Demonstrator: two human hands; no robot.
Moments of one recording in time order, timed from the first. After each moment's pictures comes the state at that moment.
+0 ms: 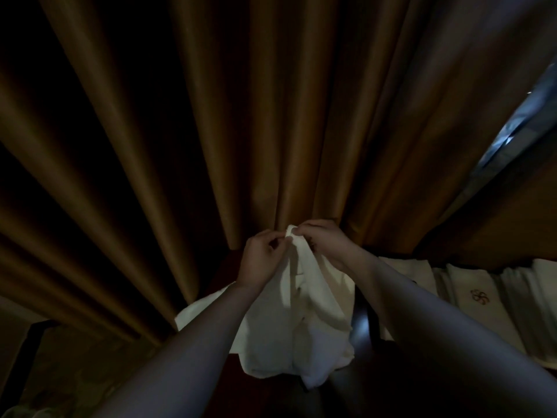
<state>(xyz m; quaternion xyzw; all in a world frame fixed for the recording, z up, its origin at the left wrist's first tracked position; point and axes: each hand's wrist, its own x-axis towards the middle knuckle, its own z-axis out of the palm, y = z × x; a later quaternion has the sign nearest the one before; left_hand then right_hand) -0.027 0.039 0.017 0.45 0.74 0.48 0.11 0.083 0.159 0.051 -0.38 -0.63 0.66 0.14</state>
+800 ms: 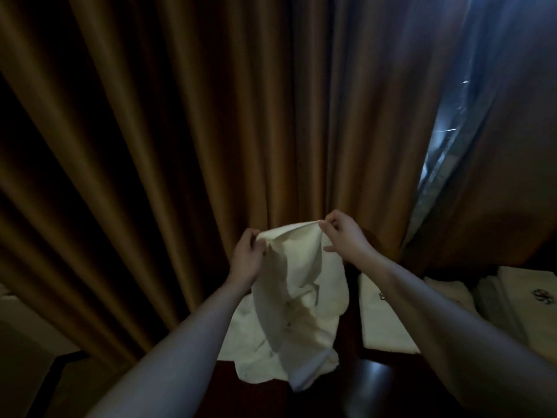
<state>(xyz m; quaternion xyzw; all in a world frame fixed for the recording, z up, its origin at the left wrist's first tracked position) 0.053 0.002 0.103 0.33 0.76 0.54 0.14 0.218 0.145 0.140 -0.35 -0.73 0.51 0.28</state>
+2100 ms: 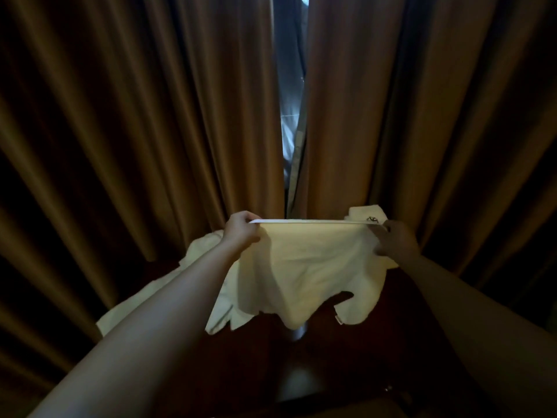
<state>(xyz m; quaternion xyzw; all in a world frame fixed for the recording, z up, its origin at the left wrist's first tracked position) 0.314 0.021 0.130 0.39 0.75 0.46 0.27 0.623 0.118 0.100 -0.62 -0.65 0.29 0.32</state>
